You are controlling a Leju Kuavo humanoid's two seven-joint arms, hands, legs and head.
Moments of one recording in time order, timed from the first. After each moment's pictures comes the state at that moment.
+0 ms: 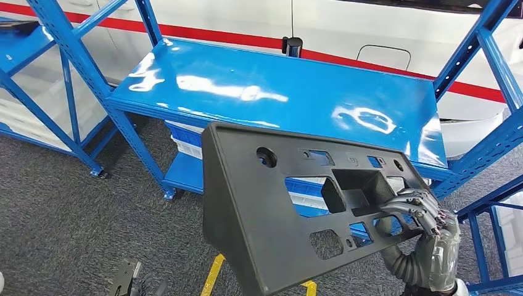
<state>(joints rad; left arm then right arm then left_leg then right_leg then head) 0.21 -0.02 0.03 -0.98 0.20 0.13 -0.03 0.19 -0.20 0.48 -2.00 0.58 -0.42 -0.56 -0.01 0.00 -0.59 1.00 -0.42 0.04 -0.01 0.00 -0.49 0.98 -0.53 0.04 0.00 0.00</state>
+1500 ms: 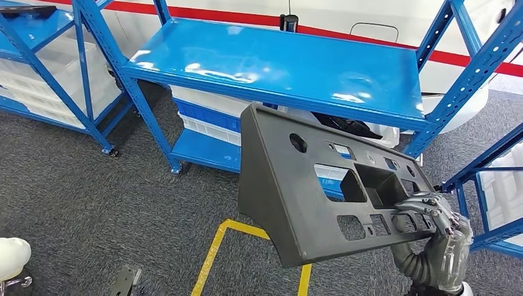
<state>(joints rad) 0.21 0.07 -0.08 -0.91 0.26 0.15 -0.08 0.20 -0.26 0.49 -1.95 0.53 -0.56 -0.55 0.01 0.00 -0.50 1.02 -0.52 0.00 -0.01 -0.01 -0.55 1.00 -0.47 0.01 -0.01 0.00</state>
